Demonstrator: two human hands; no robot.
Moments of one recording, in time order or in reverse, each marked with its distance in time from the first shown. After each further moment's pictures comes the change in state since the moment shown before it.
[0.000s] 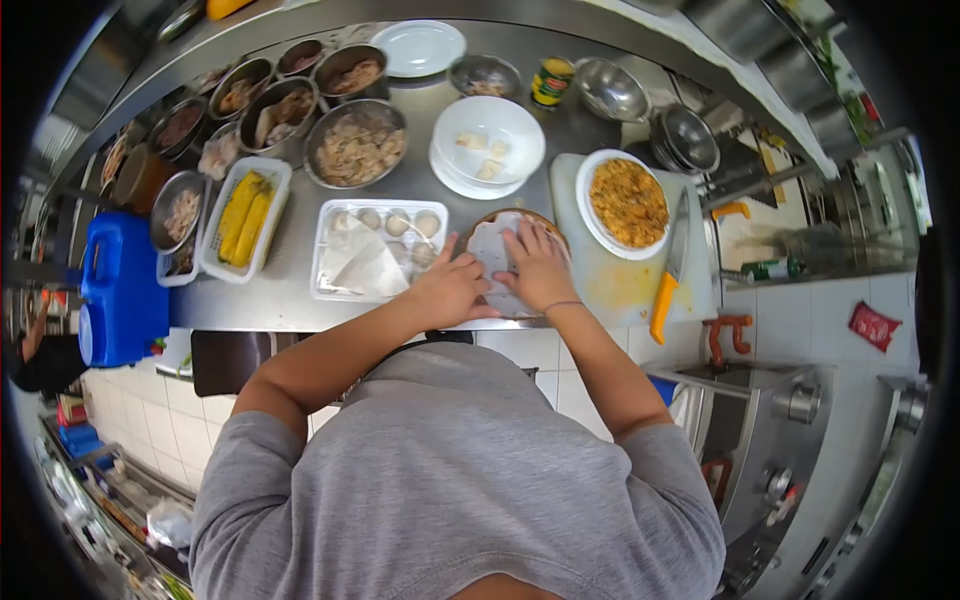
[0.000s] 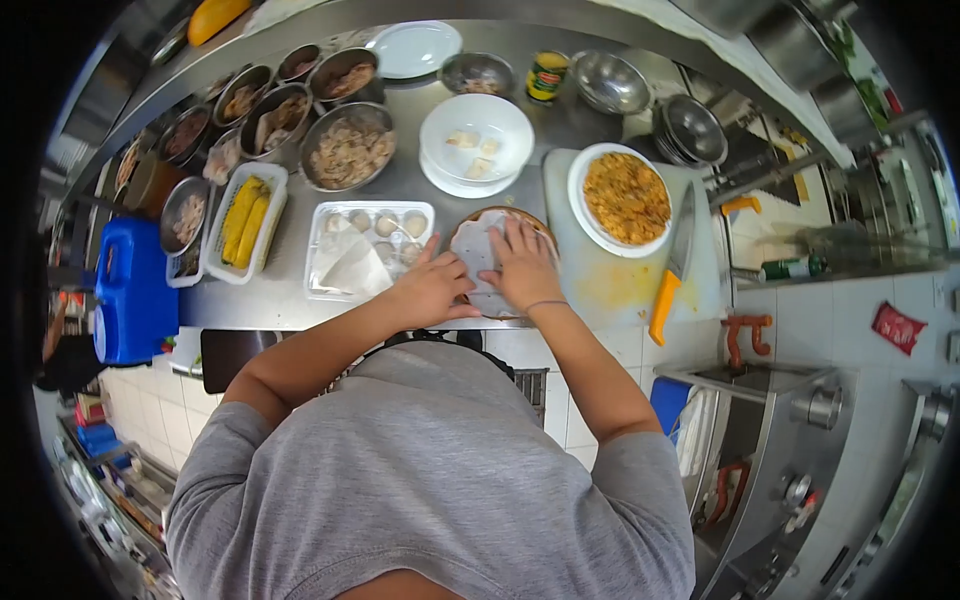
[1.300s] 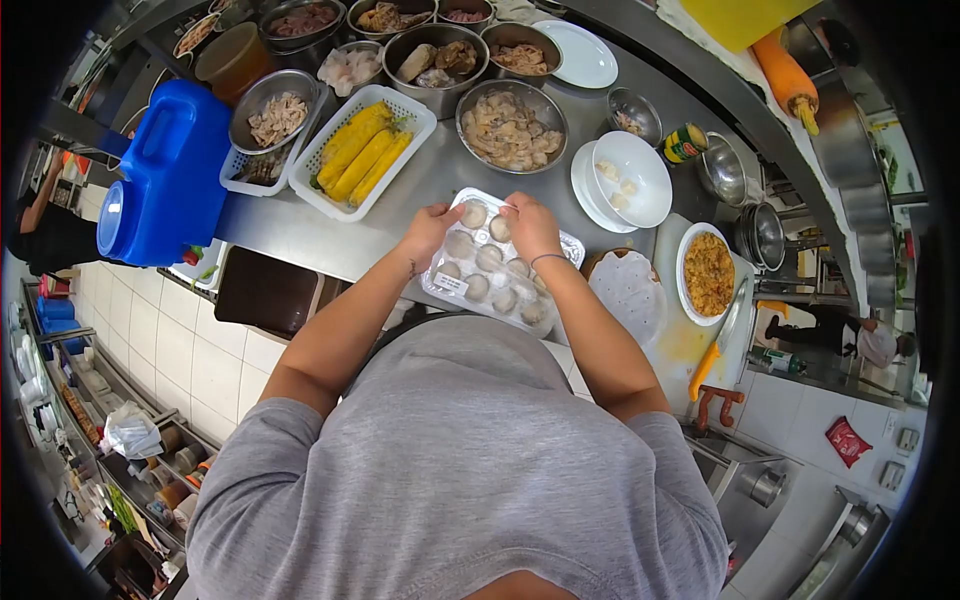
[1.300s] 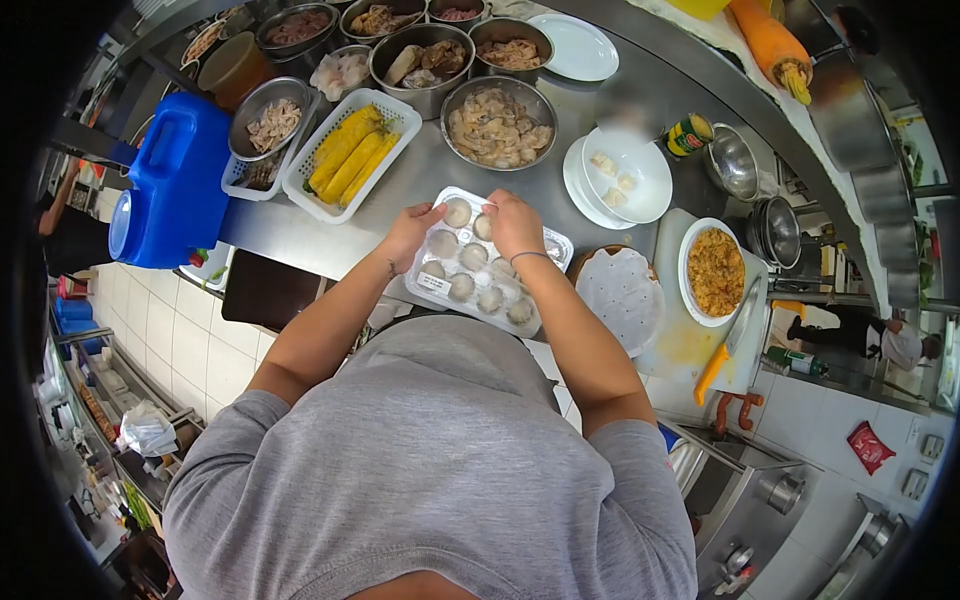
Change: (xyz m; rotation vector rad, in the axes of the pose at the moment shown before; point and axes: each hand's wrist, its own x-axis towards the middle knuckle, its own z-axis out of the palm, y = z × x) left_hand -0.152 -0.161 0.008 -1.559 0.690 -0.983; right_hand 0.159 -0.174 0.056 0.466 -0.049 0.021
